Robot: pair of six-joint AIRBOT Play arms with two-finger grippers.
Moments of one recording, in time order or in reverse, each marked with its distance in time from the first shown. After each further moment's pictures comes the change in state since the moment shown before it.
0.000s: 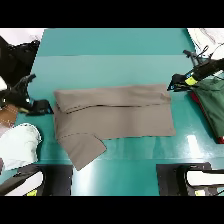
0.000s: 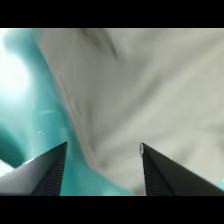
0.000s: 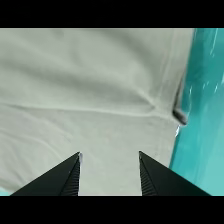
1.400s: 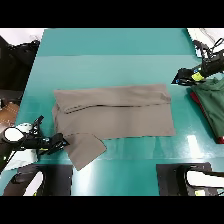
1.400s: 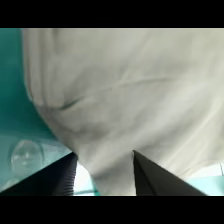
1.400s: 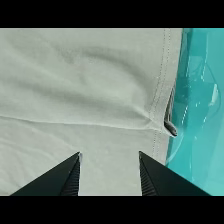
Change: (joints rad) left arm 0.000 0.371 -0.649 -0.224 0.199 -0.182; right arm -0.014 0.060 0.000 0.010 -0.045 -0.024
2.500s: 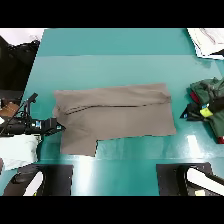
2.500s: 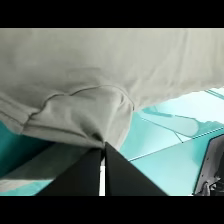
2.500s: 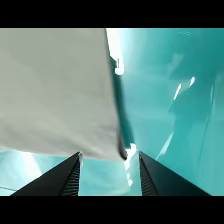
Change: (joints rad) left arm 0.000 0.000 0.295 -0.160 -0.140 0.193; right arm -0.271 0.228 -0.615 -0.010 0.022 -0.093
